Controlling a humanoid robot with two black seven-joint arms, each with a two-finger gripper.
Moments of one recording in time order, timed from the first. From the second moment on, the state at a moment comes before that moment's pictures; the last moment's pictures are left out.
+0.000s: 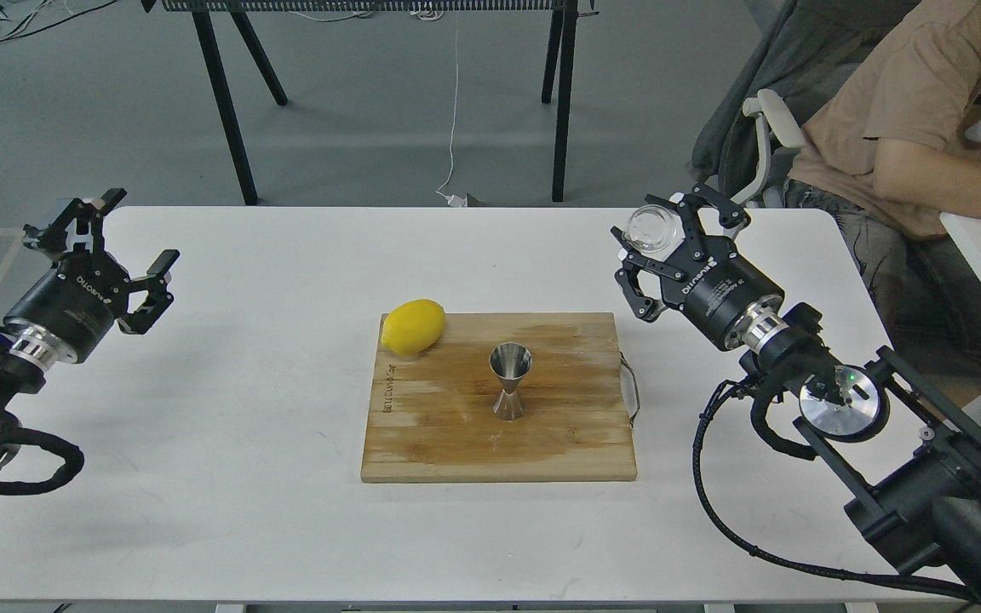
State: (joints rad) left arm -0.46 0.63 -0.72 -0.79 0.22 -0.49 -0.49; right arm 0.41 -0.28 0.95 1.34 -0.09 0.11 -0.04
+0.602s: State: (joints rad) left arm -0.46 0.62 -0.72 -0.79 0.22 -0.49 -0.49; right arm 0.56 -0.28 0.68 1.34 -0.38 0.12 -0.04
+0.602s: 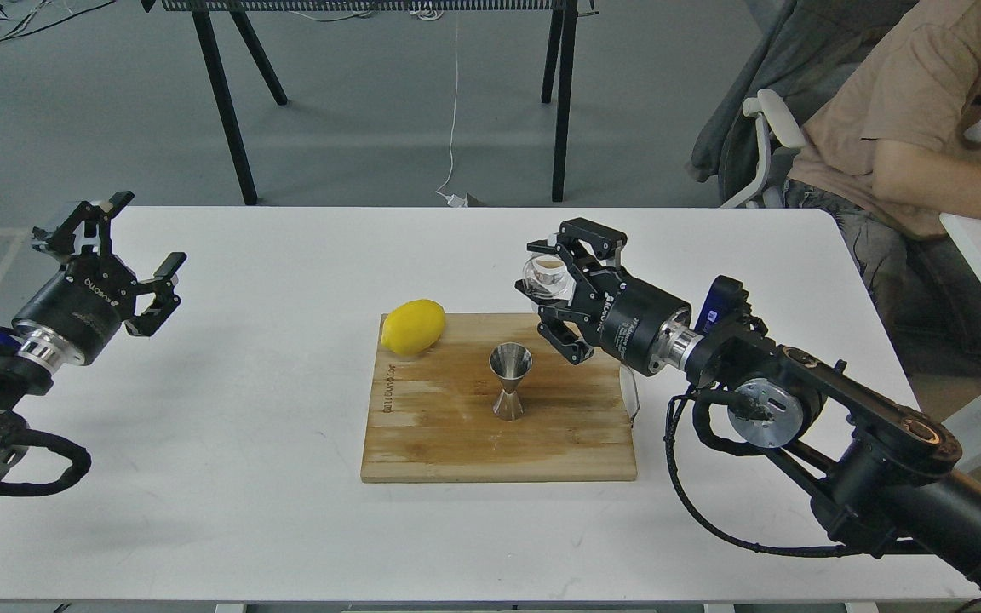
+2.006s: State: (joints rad) left arm -0.47 0.61 -0.72 -0.78 0.22 -0.49 -0.49; right arm 0.73 -0.29 0.41 1.30 -0.79 0.11 -0.03
